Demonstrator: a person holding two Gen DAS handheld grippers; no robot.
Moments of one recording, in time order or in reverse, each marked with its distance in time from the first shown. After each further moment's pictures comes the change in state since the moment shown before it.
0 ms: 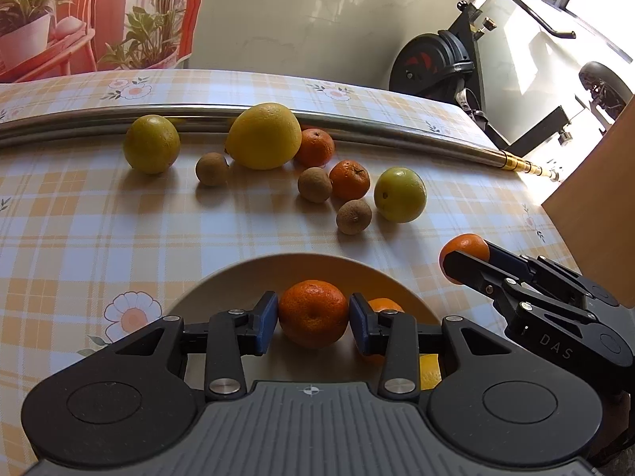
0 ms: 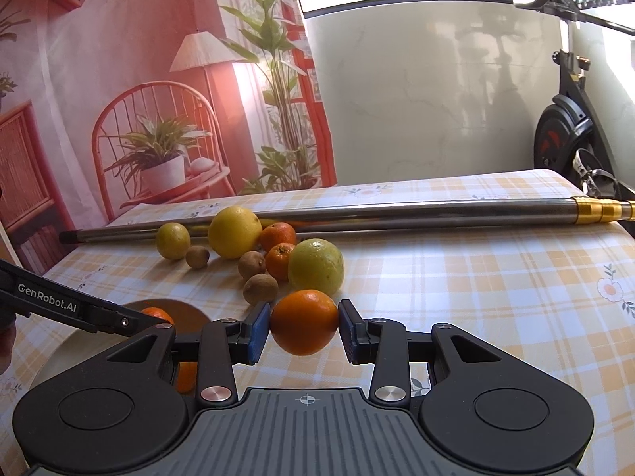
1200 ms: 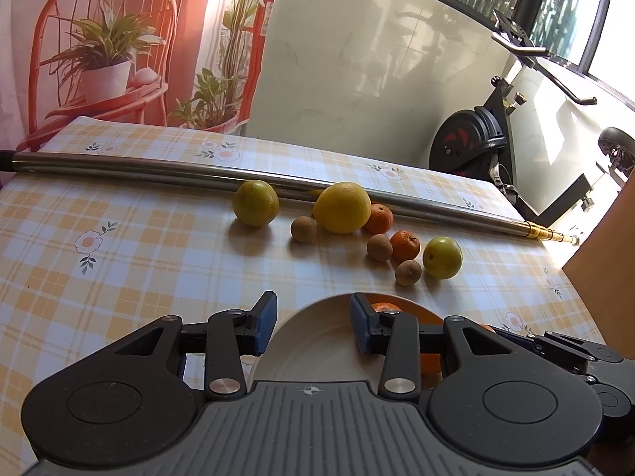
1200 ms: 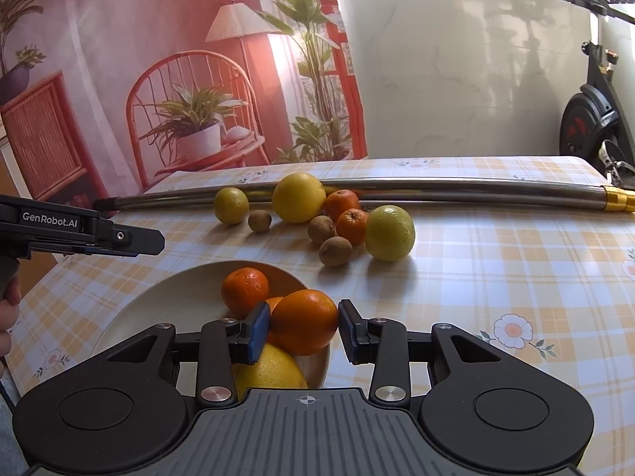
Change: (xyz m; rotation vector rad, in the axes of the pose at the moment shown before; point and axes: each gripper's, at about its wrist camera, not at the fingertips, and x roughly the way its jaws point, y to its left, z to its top) left arm -0.074 0.029 -0.018 -0.068 -0.226 0.125; right arm -0.017 0.051 -0.005 -0.031 0.102 0.060
